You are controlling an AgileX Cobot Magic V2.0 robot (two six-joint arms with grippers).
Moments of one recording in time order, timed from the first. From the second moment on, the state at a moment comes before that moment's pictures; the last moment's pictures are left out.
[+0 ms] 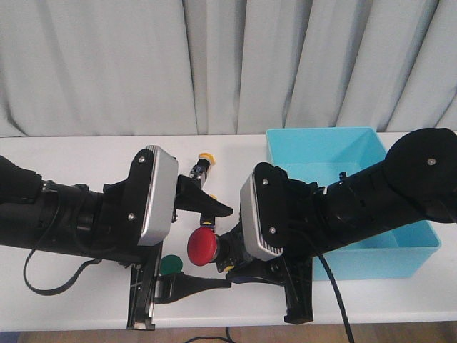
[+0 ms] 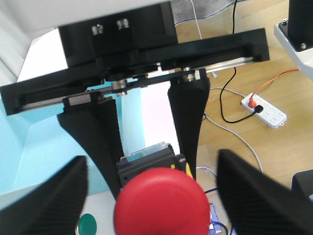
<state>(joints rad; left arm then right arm) -0.49 1.38 -0.89 -1.28 0.81 2.10 0.47 1.45 -0.99 0.86 0.83 -1.68</state>
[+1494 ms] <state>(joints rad) -0.49 1.38 -0.89 -0.81 0.61 1.48 0.11 2.00 -1.35 -0.08 0.93 0.04</state>
